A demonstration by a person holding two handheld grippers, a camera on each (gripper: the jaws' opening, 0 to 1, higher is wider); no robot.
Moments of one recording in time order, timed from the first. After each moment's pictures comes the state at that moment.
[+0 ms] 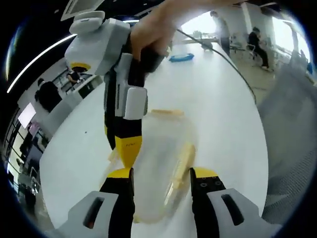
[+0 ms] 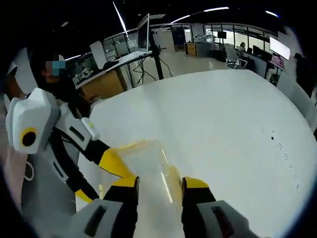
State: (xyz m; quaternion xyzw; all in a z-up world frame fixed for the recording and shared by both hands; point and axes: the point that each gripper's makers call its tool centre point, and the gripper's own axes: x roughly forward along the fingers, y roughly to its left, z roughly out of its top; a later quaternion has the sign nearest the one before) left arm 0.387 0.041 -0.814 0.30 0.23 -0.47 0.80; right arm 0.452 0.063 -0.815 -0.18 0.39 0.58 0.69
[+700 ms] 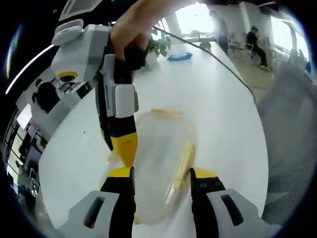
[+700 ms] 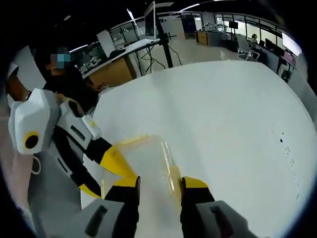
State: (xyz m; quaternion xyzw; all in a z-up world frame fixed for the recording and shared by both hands) left arm 0.389 0.040 -0.816 0.30 0.24 -0.48 0.79; right arm 0.448 0.062 -0.818 -0.21 0.43 0.60 0.64
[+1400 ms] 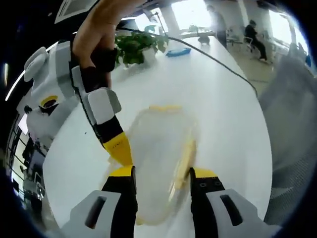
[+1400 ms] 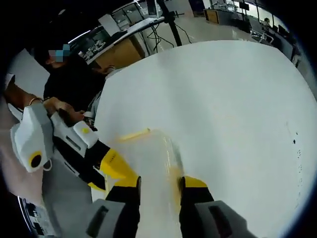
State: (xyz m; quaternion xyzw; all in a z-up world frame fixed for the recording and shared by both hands) left arm 0.402 0.051 -0.817 0.38 0.22 -0.42 0.79; right arm 0.449 0.062 -0.825 -0.24 0.51 0.62 0.55
